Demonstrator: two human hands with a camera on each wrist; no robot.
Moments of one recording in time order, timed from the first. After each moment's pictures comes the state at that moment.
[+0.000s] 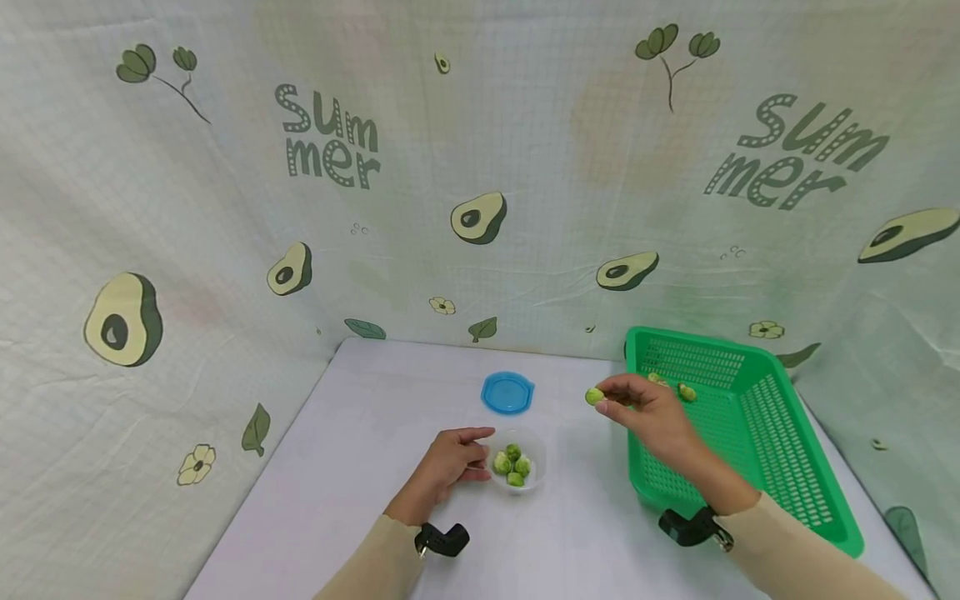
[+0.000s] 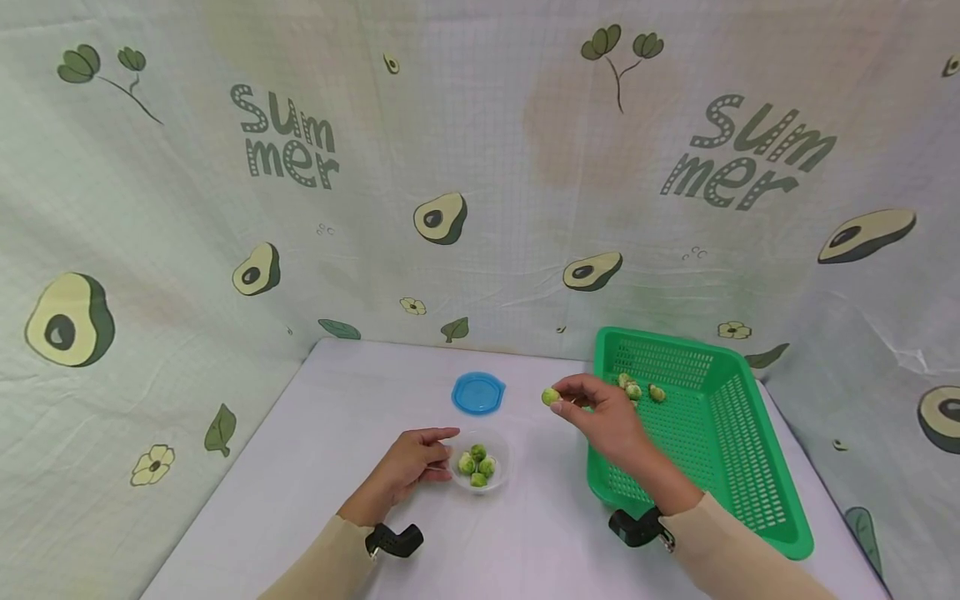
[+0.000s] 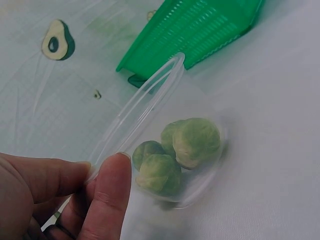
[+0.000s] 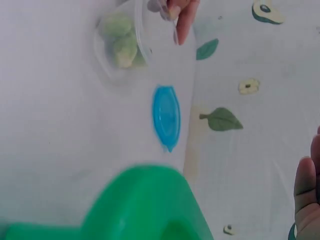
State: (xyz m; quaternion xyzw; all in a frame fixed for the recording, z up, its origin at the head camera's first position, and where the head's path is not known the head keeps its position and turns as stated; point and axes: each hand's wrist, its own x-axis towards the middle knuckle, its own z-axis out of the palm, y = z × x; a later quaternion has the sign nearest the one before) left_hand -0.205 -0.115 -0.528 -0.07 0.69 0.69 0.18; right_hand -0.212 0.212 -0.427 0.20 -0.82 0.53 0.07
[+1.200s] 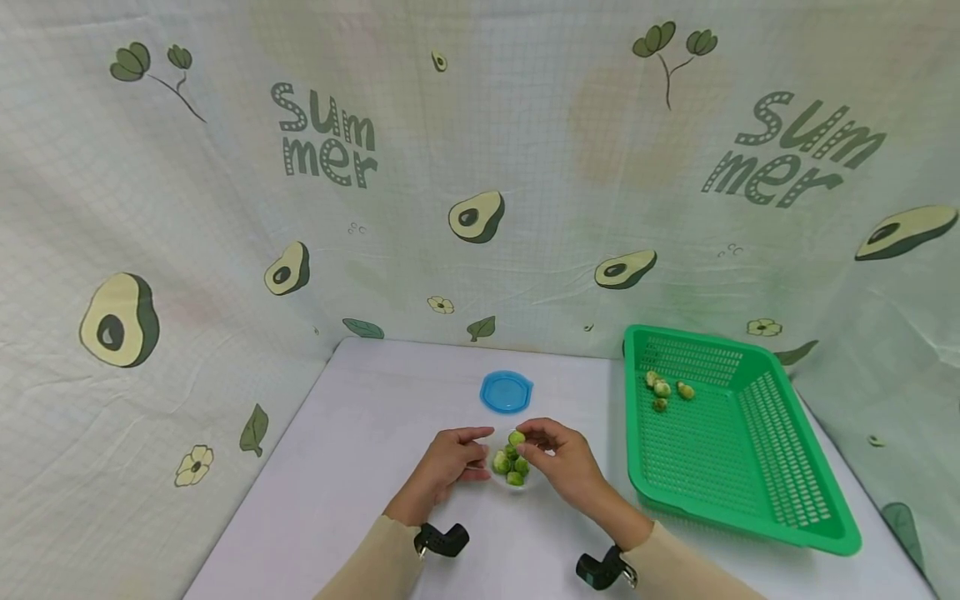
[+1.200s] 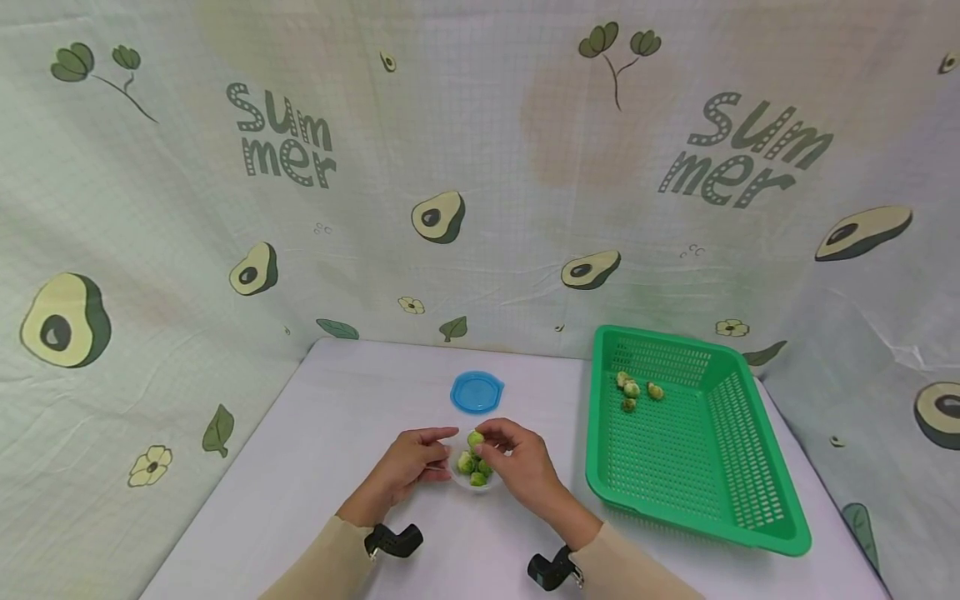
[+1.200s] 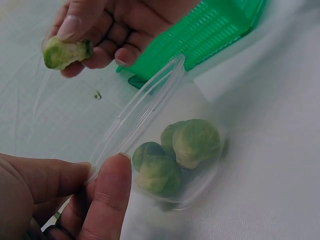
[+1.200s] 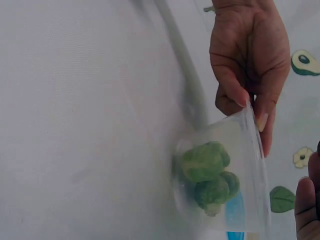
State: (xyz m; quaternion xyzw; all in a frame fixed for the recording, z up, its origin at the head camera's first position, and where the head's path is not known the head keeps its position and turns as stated) left_hand -0.204 -0.114 -0.526 -0.07 0.70 0.69 0.17; right_hand -0.188 0.110 -0.498 0.18 -0.81 0.56 0.04
